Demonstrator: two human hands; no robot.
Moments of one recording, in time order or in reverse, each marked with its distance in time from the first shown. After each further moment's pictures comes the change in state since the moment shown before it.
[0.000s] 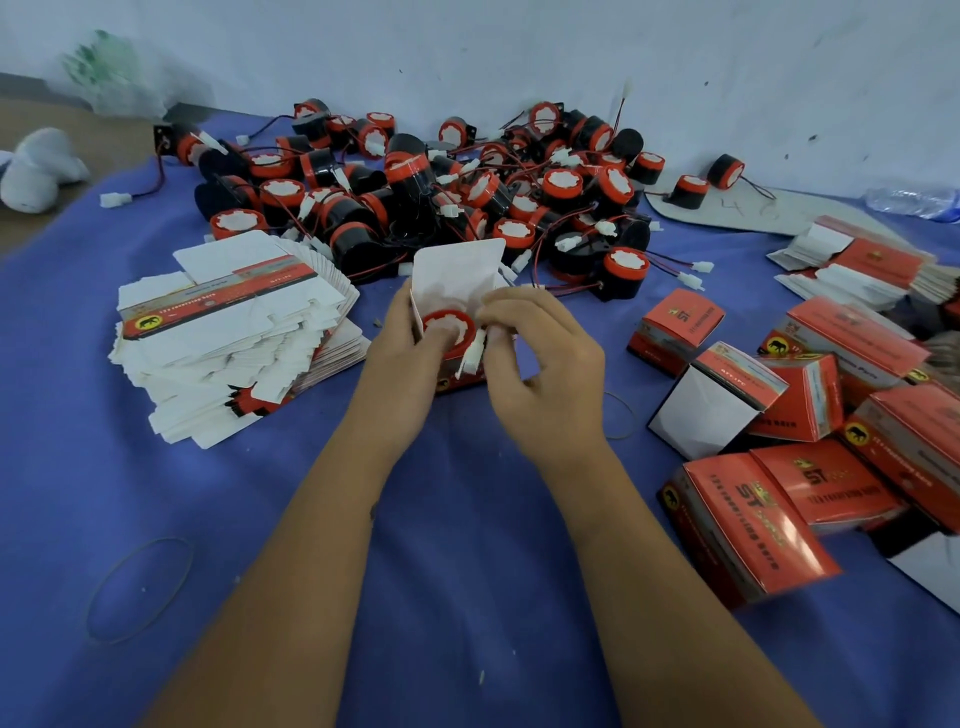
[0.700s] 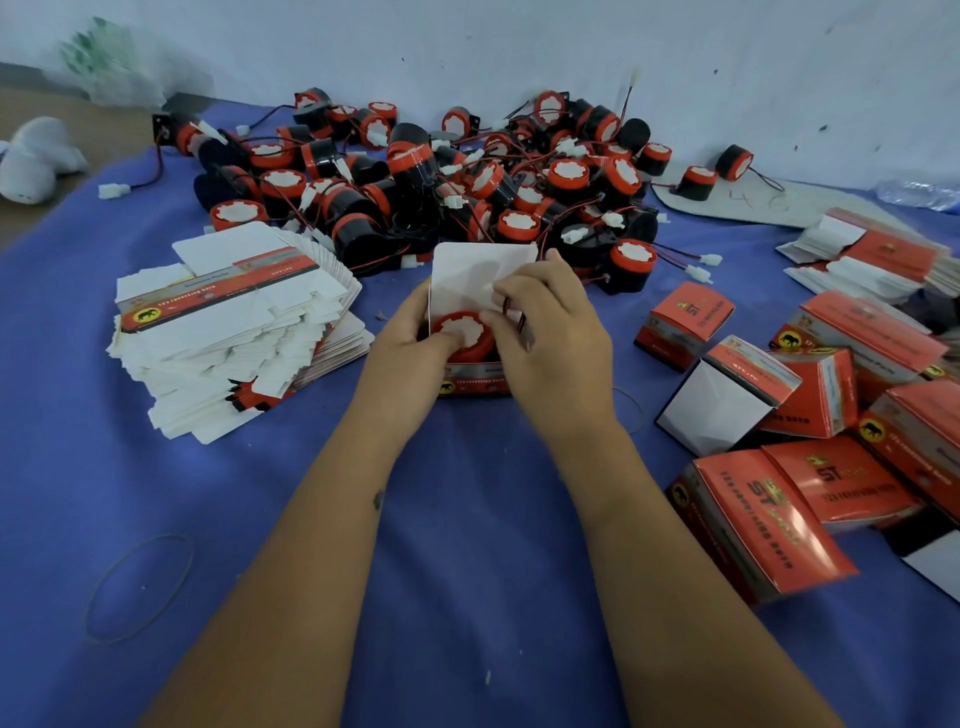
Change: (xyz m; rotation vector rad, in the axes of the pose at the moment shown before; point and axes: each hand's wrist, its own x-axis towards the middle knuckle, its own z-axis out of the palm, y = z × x) left_hand 0.004 -0.001 0.000 0.005 -0.025 -0.071; right_hand 0.010 0.018 0.006 -0.293 -0.068 -0.043
